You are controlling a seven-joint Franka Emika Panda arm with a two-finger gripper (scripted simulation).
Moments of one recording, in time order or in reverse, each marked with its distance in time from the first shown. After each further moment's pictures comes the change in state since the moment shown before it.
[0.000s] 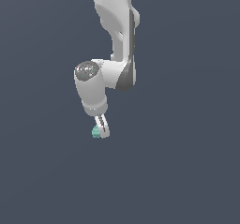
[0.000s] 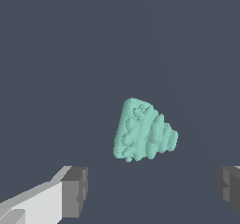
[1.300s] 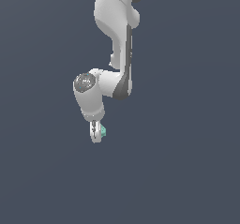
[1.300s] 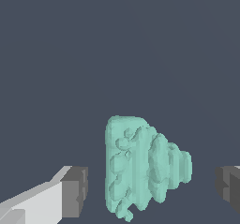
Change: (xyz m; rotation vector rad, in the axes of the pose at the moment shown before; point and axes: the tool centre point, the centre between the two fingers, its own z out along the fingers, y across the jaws) arm 0.014 0.009 0.042 -0.014 -0.001 0.249
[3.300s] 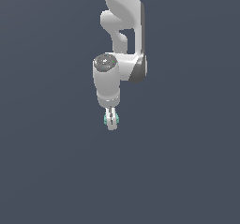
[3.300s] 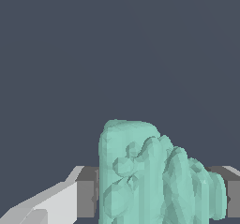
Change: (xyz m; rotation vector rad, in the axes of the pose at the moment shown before) arm -0.068 0.025 -0.046 -0.001 -0.002 0.003
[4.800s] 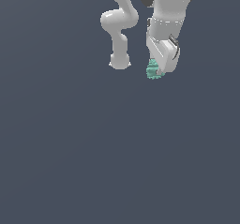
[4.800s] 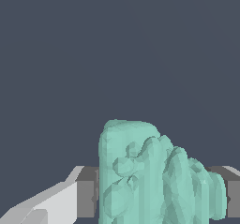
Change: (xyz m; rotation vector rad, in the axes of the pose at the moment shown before) arm -0.190 0.062 -0.211 0.001 0.003 -0.001
